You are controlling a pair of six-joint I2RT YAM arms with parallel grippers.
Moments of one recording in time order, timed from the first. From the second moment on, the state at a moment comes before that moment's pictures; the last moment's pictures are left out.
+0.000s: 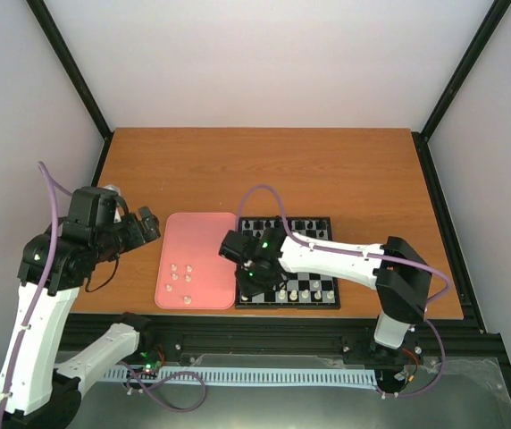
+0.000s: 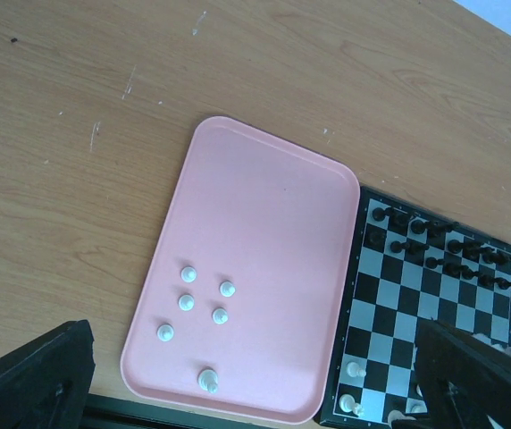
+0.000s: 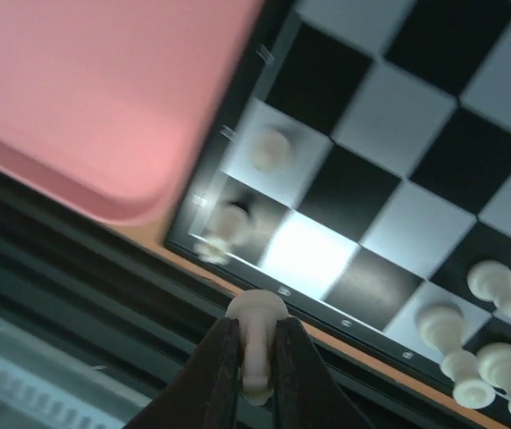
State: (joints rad) left arm -0.30 0.86 1.38 -1.39 -0.13 -0.66; right arm 1.16 1.73 1.38 -0.99 -0.06 0.72
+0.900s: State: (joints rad) left arm -0.30 0.88 1.36 -1.38 -0.10 -0.66; right arm 1.15 1.75 1.17 -0.85 -0.06 0.76
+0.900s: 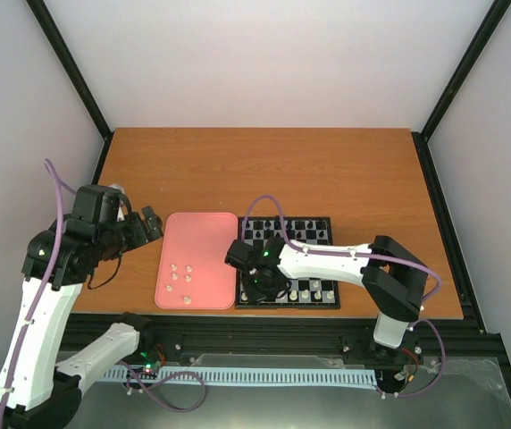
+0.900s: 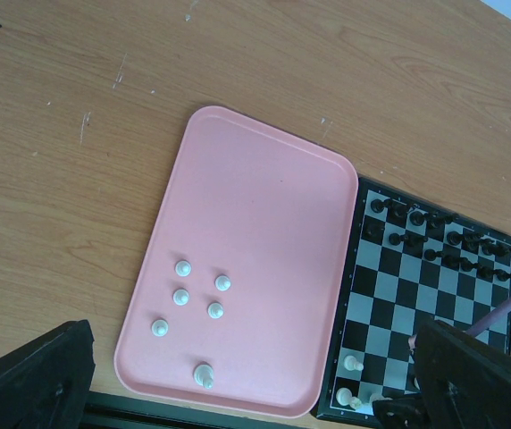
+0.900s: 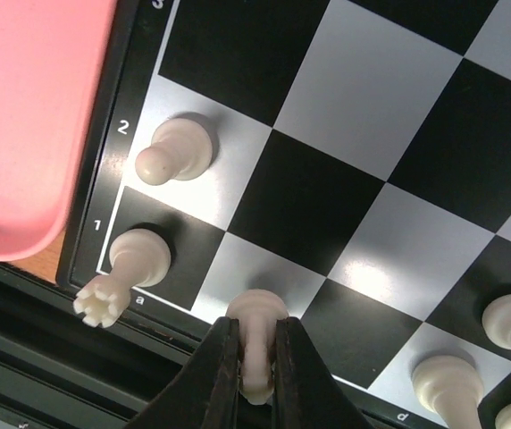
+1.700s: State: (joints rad) left arm -0.30 0.88 1.35 -1.37 -0.10 -0.66; right arm 1.14 1.79 1.18 -0.84 -0.06 0.74
